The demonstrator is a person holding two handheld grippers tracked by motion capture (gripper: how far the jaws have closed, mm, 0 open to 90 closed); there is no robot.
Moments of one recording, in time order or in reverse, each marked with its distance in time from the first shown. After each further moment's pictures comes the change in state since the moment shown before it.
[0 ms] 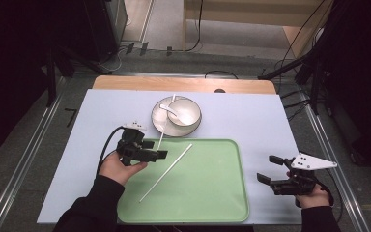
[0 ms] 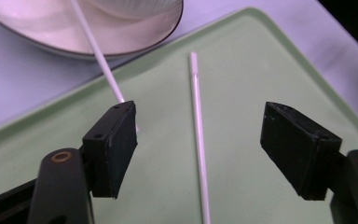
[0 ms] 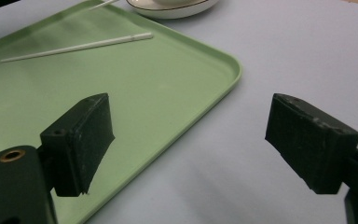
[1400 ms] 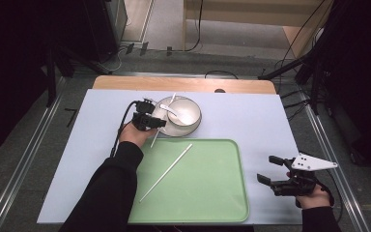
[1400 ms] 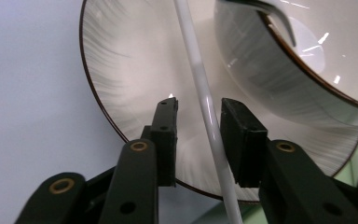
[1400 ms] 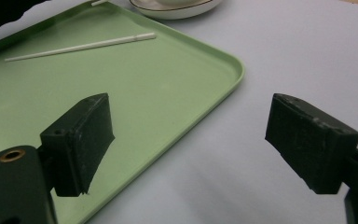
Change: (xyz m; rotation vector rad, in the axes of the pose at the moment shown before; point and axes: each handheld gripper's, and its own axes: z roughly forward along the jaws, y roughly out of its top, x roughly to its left) left arm 0.072 0.056 0.080 0.038 0.247 -0.082; right arm 0.000 0.000 0.000 0.000 0.009 -0.004
